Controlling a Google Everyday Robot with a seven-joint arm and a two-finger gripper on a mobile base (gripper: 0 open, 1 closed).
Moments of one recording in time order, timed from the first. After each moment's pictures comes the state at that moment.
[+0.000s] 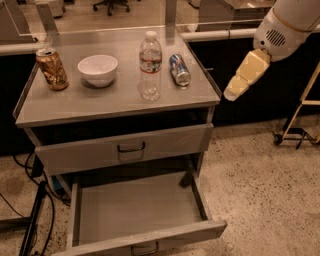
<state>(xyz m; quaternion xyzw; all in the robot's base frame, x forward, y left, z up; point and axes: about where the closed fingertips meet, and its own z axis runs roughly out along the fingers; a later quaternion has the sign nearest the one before) 0.569 -0.208 0.947 -0.42 0.89 0.04 0.15</state>
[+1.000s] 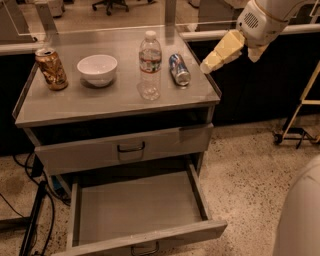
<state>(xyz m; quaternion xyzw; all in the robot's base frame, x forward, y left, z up) 0.624 -0.183 0.947 -0.28 0.94 0.12 0.15</state>
